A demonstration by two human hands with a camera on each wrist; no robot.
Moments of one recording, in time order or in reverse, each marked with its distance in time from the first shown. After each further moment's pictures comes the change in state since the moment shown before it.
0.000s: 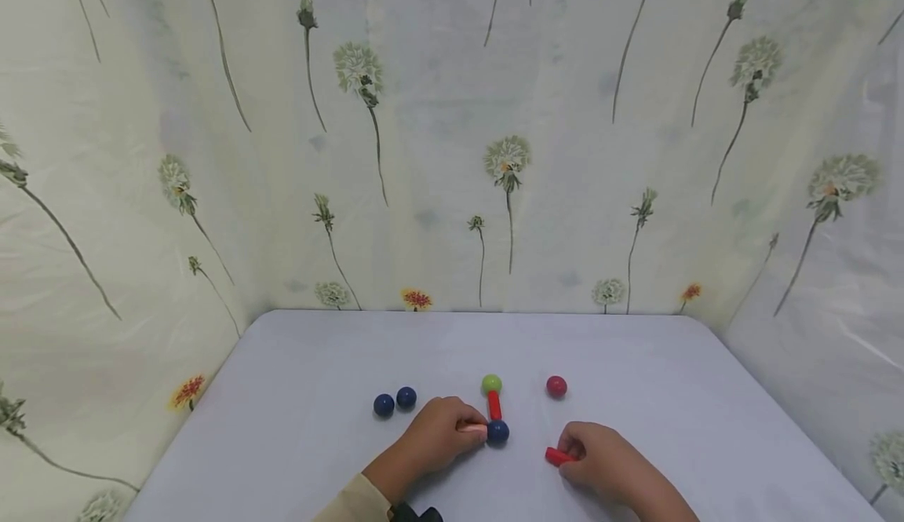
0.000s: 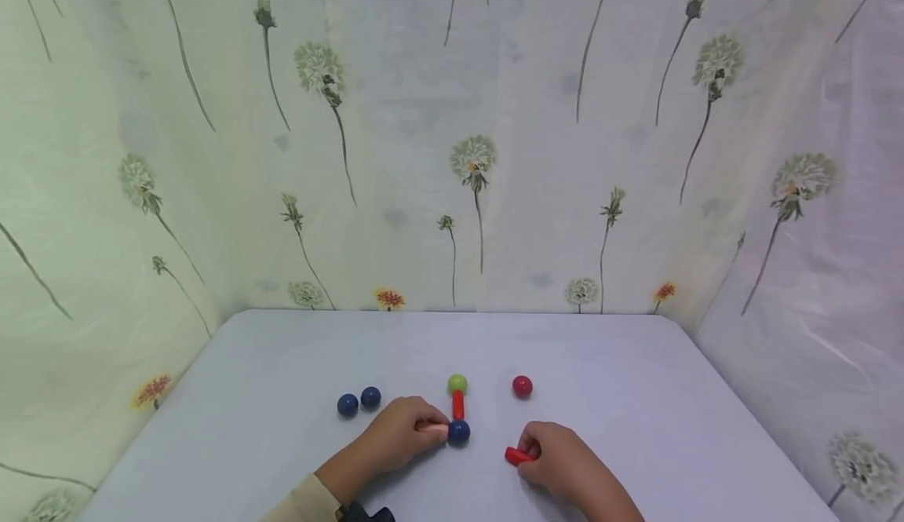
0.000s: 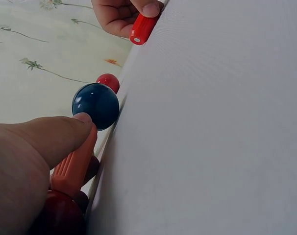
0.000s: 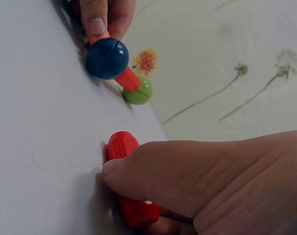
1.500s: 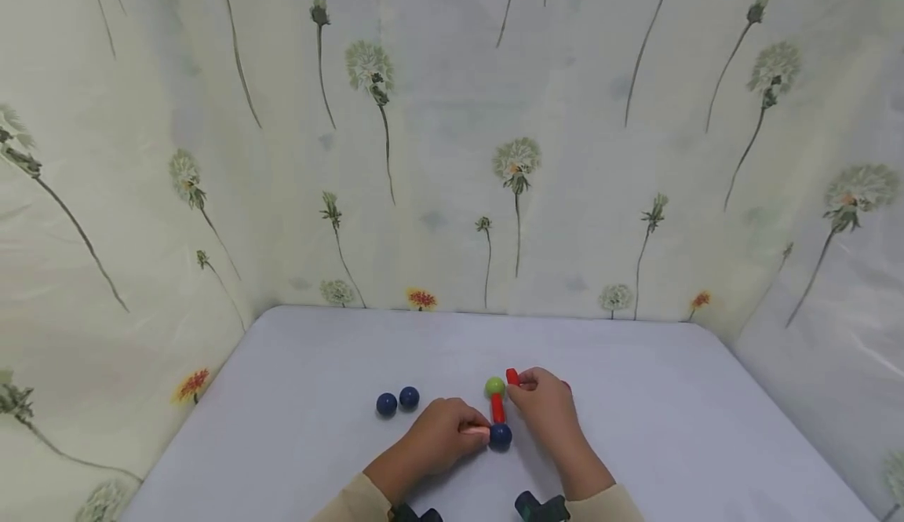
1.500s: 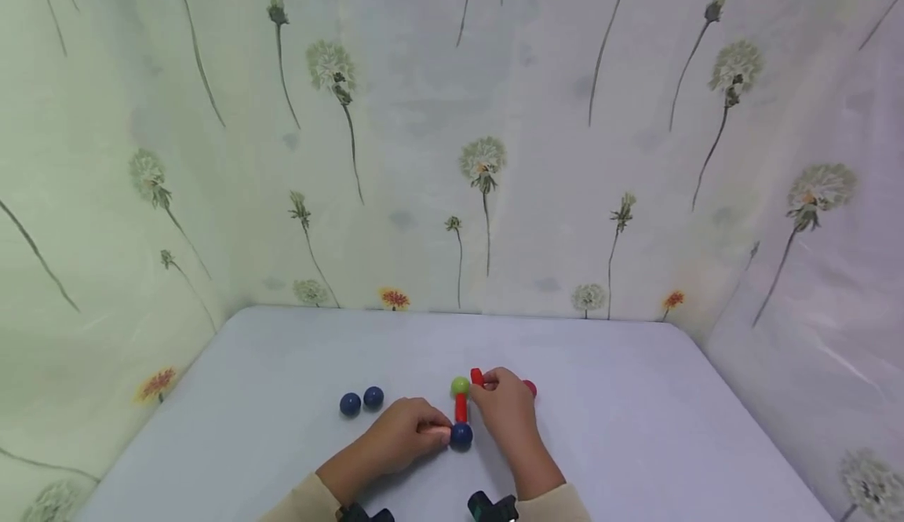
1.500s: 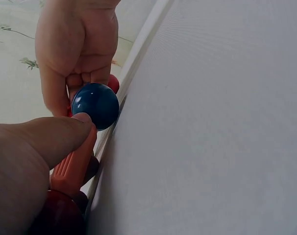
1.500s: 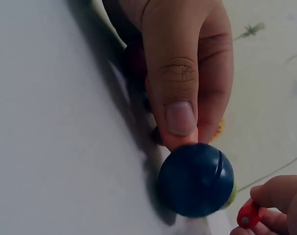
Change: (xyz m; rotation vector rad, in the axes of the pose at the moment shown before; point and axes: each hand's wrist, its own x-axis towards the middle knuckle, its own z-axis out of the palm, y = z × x) left_hand 0.000 -0.003 -0.005 -0.004 0.002 0.050; right_hand 0.067 -0.071 0.020 0.380 0.382 0.005
